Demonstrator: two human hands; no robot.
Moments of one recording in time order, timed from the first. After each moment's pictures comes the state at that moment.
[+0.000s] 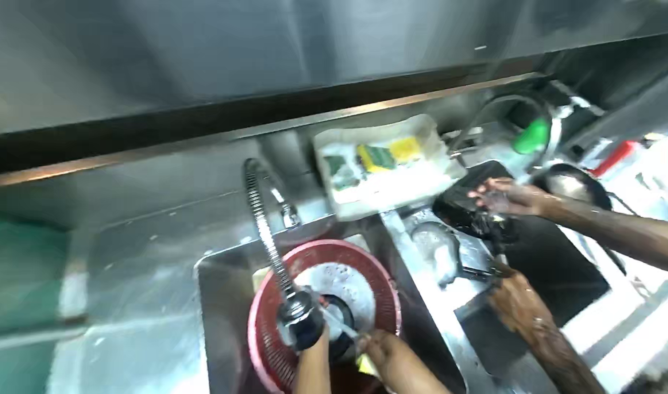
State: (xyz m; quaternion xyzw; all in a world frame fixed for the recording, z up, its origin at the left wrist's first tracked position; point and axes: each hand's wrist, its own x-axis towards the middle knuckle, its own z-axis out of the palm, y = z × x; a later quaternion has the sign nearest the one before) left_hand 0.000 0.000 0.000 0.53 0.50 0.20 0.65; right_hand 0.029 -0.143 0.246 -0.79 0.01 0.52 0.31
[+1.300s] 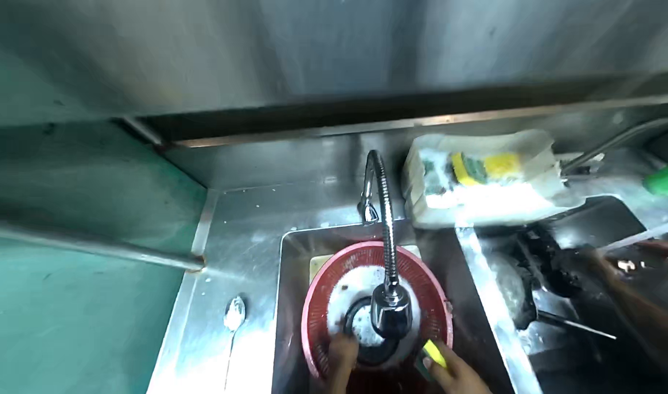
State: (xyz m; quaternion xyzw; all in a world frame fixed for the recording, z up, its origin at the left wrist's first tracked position) left_hand -0.102 0.040 -0.100 0.70 0.54 -0.27 0.38; right_hand -0.010 -0.199 0.053 -0.82 -0.05 0.47 0.33
